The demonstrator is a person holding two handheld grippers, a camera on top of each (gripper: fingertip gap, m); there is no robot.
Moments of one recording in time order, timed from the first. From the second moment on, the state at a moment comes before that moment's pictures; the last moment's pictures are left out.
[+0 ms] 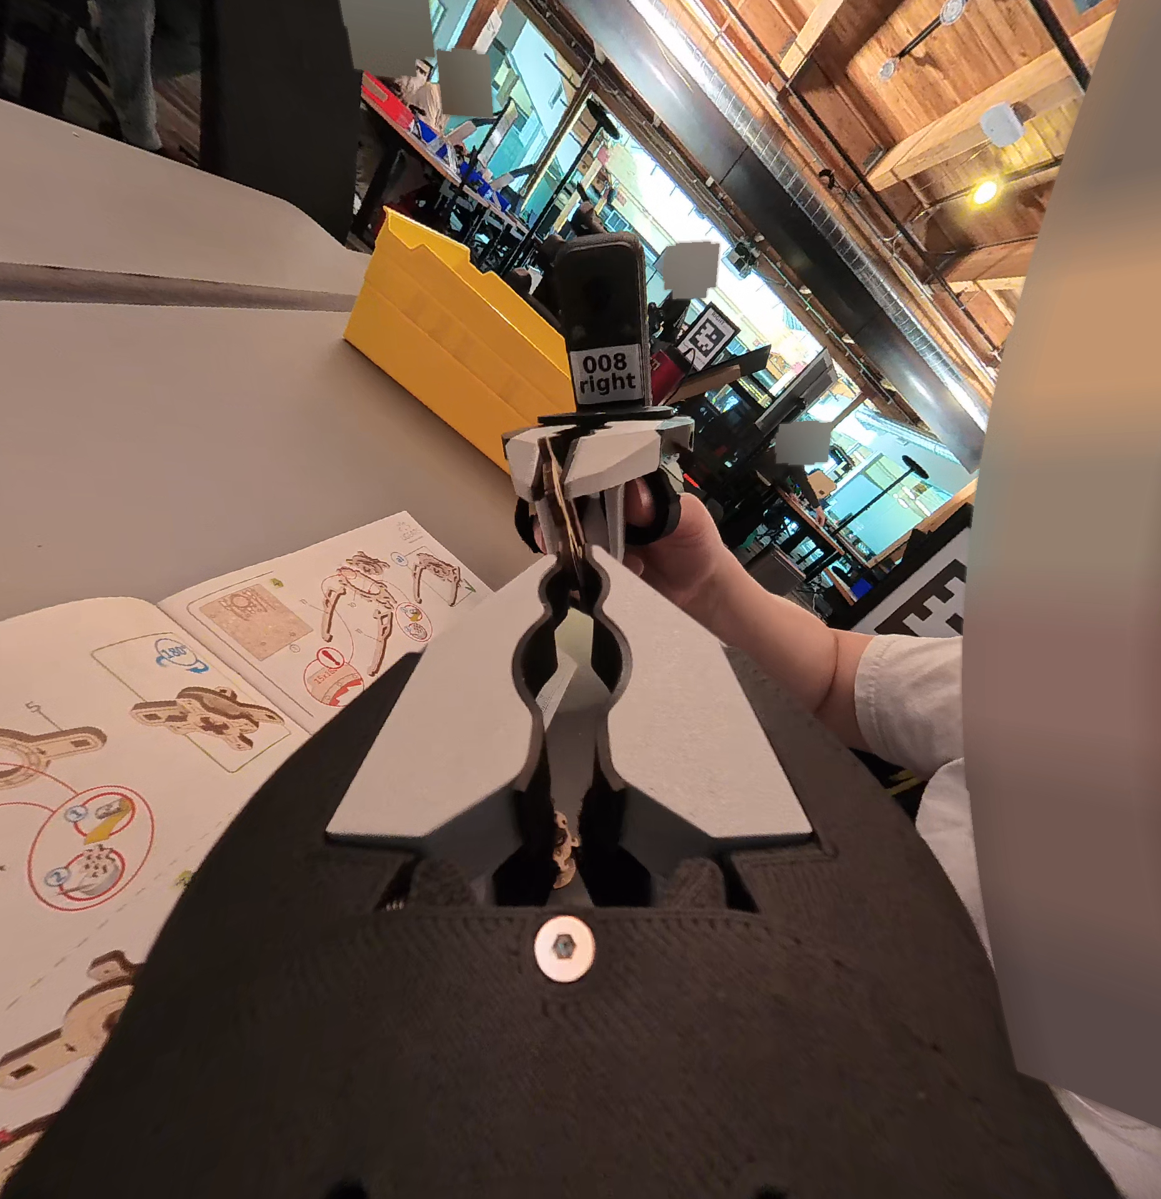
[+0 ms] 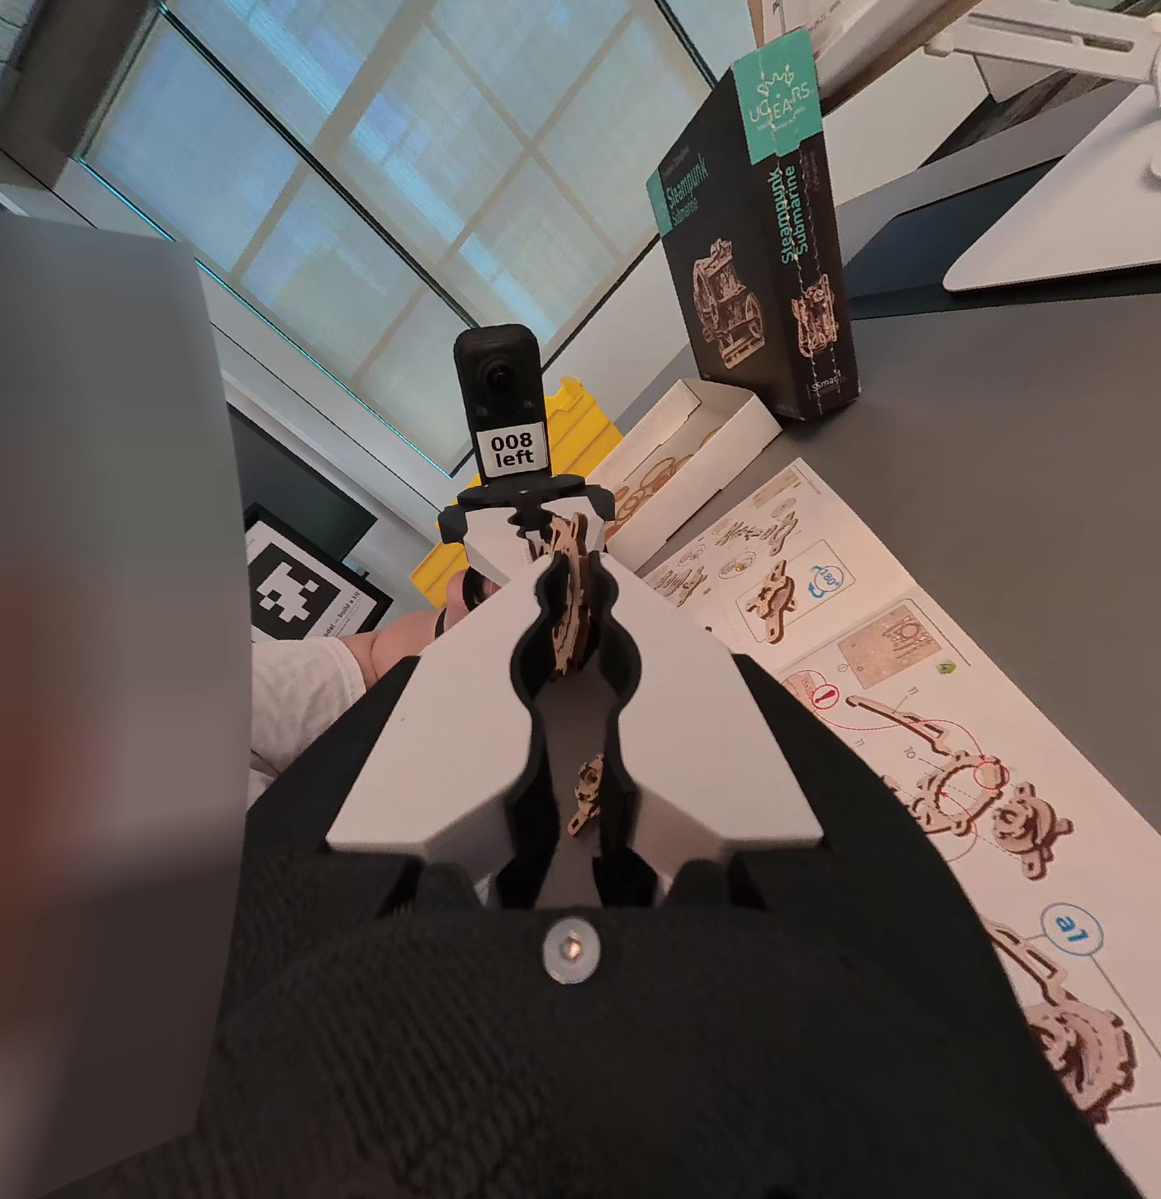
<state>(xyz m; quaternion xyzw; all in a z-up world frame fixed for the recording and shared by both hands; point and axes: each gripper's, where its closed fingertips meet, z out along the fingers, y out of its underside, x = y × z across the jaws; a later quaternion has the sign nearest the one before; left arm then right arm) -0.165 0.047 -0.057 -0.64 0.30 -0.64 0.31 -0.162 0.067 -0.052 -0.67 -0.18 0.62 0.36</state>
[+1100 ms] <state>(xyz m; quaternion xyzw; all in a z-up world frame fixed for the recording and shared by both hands) -0.166 0.049 -0.061 -0.65 0.29 -0.63 0.30 -0.170 0.052 -0.066 -0.69 -0.26 0.60 0.31</state>
